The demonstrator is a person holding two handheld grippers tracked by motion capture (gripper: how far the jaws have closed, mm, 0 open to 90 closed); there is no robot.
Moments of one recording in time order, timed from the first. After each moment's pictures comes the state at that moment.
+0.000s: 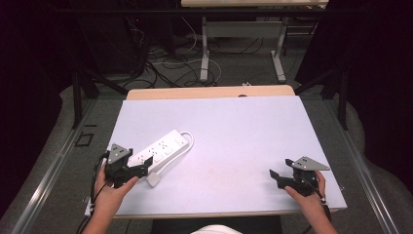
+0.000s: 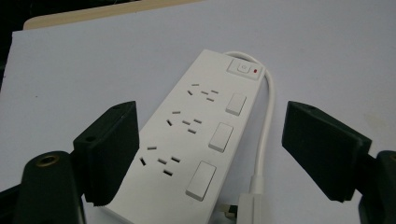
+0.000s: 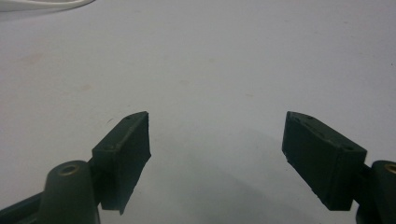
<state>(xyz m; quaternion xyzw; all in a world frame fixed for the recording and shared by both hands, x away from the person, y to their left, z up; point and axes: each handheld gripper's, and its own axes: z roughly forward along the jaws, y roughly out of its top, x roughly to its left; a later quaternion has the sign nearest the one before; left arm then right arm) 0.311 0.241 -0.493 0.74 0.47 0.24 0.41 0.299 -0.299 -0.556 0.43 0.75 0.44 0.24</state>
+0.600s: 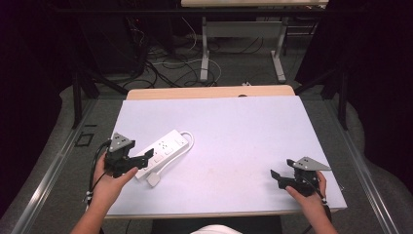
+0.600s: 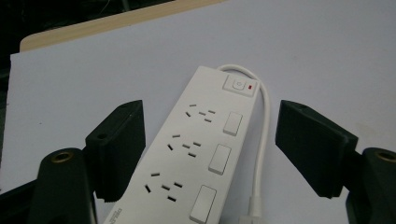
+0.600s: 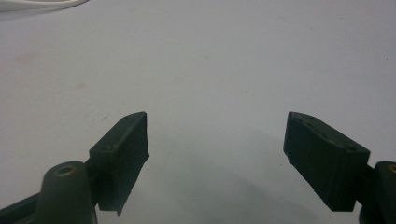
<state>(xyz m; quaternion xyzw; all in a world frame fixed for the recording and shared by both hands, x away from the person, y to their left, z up) 0.329 0.235 -0.467 0.76 0.46 0.24 0.40 0.299 -0.302 -0.558 0.44 0.74 0.44 0.25</state>
